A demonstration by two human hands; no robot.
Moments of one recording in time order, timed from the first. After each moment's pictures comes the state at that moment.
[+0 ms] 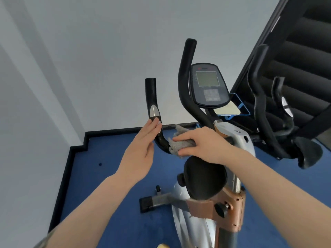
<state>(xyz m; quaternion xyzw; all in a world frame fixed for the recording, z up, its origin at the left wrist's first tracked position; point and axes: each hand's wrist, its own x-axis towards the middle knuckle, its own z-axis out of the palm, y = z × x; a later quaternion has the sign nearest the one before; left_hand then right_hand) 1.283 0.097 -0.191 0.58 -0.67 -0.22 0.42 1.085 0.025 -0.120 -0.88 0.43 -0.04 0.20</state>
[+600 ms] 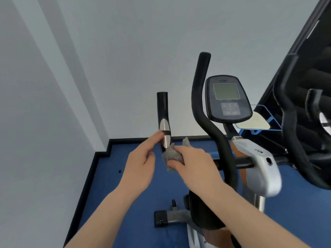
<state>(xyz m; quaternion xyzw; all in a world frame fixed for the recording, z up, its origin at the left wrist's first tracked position) 1.281 0.095 -0.183 0.60 -0.54 -0.27 0.53 1.132 0.045 -0.141 -0.85 0.47 -0.14 0.19</state>
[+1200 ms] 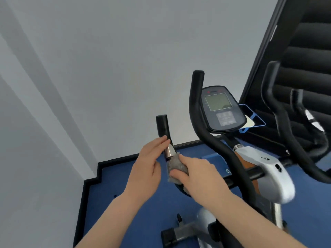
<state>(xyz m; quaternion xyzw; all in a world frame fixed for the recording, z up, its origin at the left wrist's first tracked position) 1.331 0.035 -0.174 0.53 -0.70 -0.16 0.45 1.169 0.035 -0.124 -0.80 0.55 -0.14 0.20</state>
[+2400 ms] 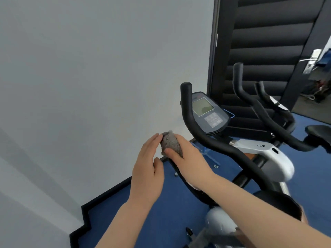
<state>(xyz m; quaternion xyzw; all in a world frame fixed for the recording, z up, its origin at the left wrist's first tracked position) 1.373 -0.015 -0.145 0.47 -0.72 -0.19 0.47 1.233 -0.018 -0.127 -0.65 0.54 -0.44 0.31</state>
